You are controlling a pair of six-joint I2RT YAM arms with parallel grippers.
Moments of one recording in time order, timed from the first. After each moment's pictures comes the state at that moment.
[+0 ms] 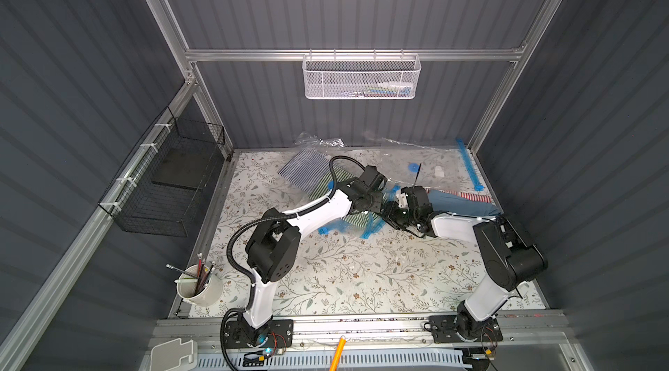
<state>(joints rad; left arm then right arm) -0.83 1.99 1.64 -0.54 -0.06 -0.45 0.38 1.73 0.79 0.18 -0.42 0.91</state>
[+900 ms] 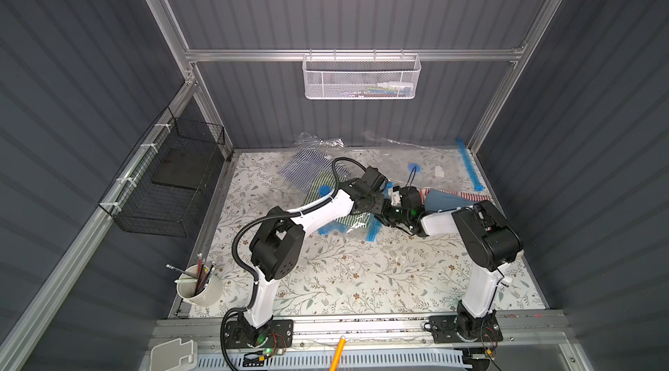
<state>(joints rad) -0.83 2.03 1.66 -0.55 -0.04 -0.44 0.40 1.91 0.82 0.48 -0.52 1.01</state>
